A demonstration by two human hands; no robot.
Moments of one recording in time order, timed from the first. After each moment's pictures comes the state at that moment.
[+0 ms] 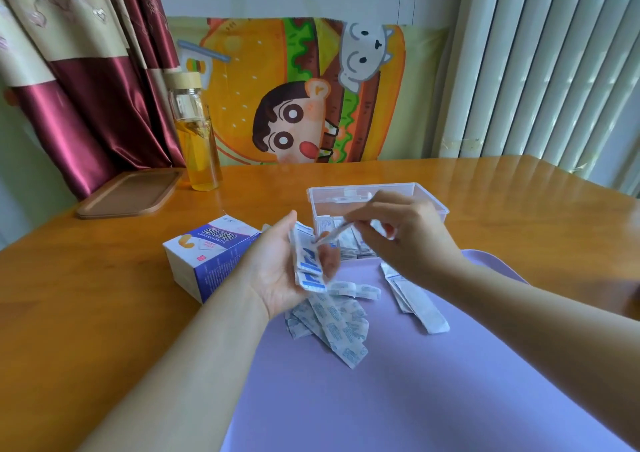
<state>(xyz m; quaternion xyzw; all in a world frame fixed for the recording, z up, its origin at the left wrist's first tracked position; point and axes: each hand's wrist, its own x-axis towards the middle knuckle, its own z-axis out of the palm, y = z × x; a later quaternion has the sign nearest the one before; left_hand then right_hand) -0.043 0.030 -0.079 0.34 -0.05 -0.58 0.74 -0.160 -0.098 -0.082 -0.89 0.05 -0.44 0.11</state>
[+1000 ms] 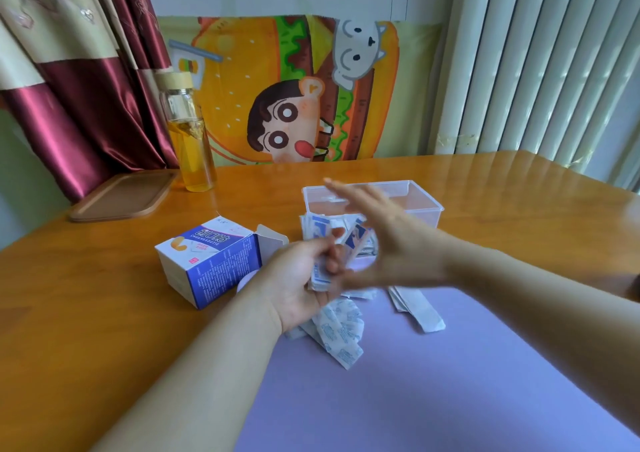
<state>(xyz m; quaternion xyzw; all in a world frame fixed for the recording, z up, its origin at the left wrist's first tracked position) -0.064 0.017 -0.089 0.45 -0.13 -0.54 0.70 -0.175 -0.081 -0.055 -0.96 0.08 -0.16 0.22</state>
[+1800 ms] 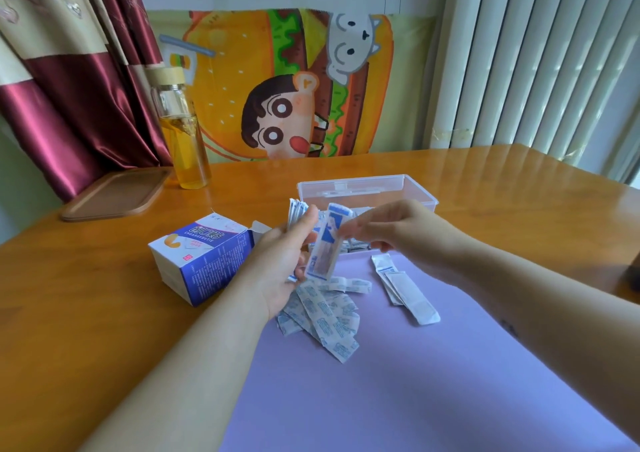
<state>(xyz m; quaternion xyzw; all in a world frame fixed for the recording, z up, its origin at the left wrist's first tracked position) -0.051 0.020 -0.092 0.62 -0.21 -0.36 0.66 -0.177 -0.092 -0.065 -0.82 0.22 -0.18 0.50</state>
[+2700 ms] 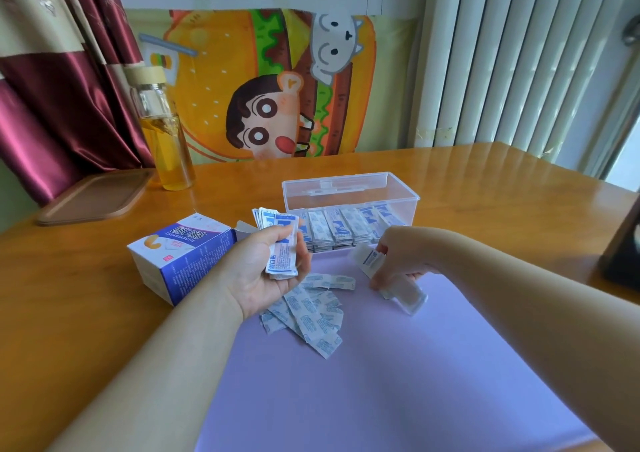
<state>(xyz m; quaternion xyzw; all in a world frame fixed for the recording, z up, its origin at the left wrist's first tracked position) -0.047 0.023 -0.092 0.44 -0.08 -0.52 0.73 -0.176 -0.128 -0.089 -0.88 0.40 0.10 0.22</state>
